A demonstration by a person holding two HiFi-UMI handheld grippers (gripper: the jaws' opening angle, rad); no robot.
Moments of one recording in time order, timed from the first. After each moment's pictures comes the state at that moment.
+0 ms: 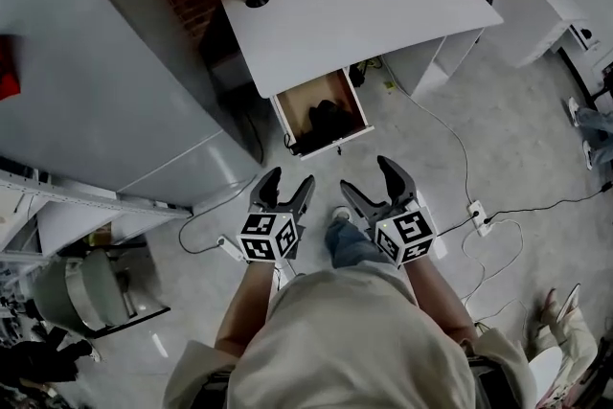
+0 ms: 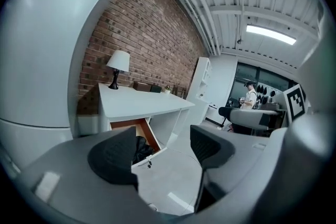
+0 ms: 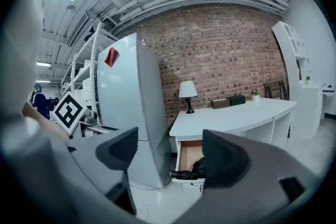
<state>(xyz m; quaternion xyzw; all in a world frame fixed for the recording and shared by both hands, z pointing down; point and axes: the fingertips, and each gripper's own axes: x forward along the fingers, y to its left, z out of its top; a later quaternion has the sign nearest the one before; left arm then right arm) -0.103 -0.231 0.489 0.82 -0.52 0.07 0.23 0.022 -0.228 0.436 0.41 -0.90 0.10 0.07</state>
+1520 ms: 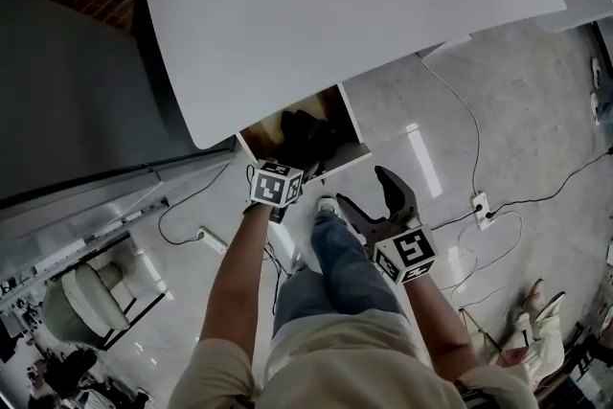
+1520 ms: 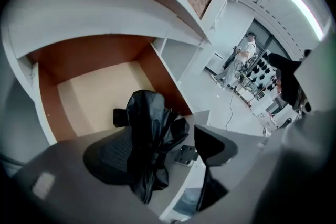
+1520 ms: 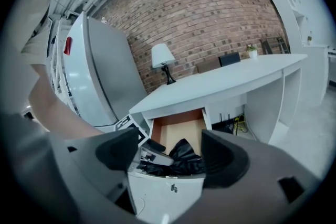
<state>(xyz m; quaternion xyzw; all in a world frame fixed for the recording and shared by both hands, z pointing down) -0.038 -0.480 0.820 0.78 -0.37 0.32 0.39 0.059 -0.446 0.622 0.39 -0.88 0.25 0.14</state>
